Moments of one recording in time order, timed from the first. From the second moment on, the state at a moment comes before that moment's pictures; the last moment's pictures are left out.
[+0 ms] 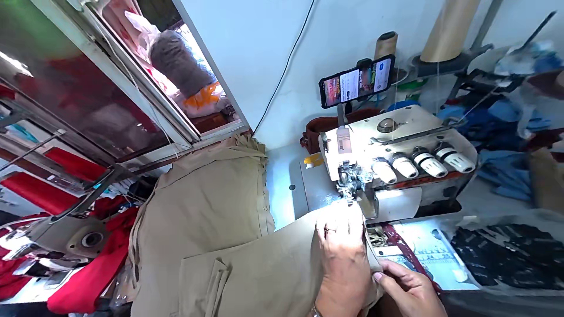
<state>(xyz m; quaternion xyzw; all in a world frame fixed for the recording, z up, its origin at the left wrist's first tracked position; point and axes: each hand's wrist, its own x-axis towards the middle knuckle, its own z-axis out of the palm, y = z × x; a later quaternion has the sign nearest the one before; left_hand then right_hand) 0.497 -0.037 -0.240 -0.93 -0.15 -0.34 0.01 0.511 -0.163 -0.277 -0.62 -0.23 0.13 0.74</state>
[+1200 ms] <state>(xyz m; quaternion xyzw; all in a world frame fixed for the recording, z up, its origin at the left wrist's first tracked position) 0.428 0.190 -0.151 -0.87 -0.42 -0.23 -0.12 0.533 -0.149 -0.307 -0.67 -0.37 0.11 0.63</state>
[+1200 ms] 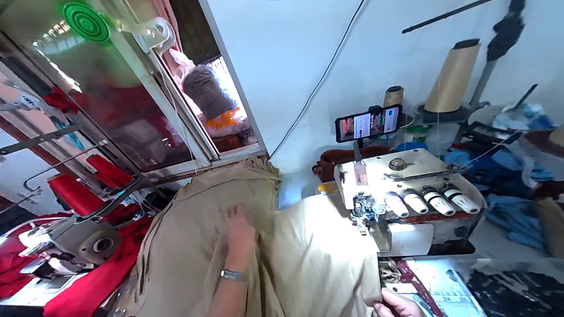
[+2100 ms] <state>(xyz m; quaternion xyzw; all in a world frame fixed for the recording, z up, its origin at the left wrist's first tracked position) 0.501 0.067 -0.184 -0.91 -0.15 -0.02 -0.40 0.533 -0.155 -0.313 -0.64 -0.39 0.09 0.65</state>
